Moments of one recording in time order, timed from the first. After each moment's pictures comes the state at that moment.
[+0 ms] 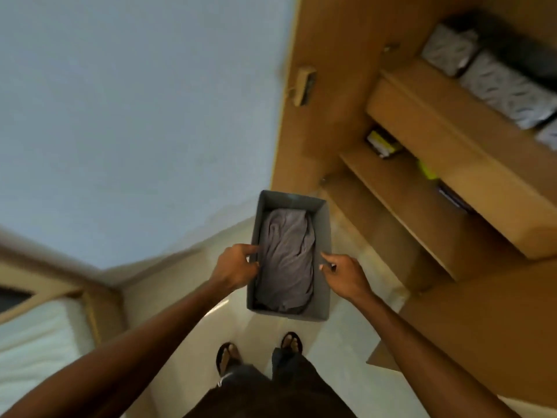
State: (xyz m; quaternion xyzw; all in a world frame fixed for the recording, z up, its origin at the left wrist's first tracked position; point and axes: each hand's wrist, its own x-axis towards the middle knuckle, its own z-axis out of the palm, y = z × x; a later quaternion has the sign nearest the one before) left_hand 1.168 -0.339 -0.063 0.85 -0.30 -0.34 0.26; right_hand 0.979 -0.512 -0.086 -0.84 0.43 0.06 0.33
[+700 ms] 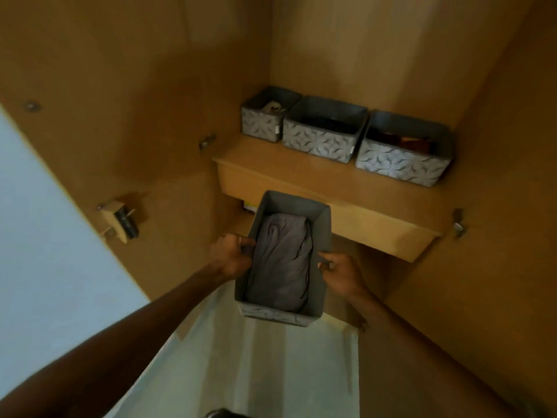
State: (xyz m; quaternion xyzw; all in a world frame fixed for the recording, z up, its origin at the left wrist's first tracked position) left_hand 1.147 -0.740 0.017 0.71 -0.59 -0.31 0.22; right_hand 0.879 -0.779 -0.017 -0.70 0.62 -0.17 0.31
